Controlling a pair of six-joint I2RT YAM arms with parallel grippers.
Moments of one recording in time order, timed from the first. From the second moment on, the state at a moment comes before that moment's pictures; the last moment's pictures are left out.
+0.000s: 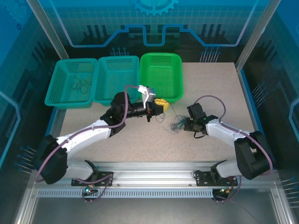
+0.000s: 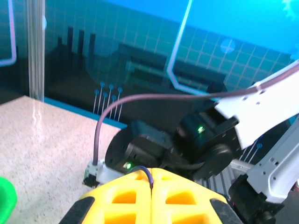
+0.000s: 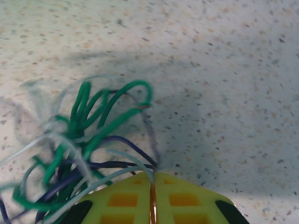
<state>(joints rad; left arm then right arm) -0.67 1.31 0.86 0.51 0.61 -0.27 0.38 1.39 0.66 -0.39 0.12 0.50</state>
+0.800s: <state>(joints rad) -0.56 1.20 0.85 0.27 0.47 -0.32 0.45 1.20 0.71 -0.37 -0.02 0.55</state>
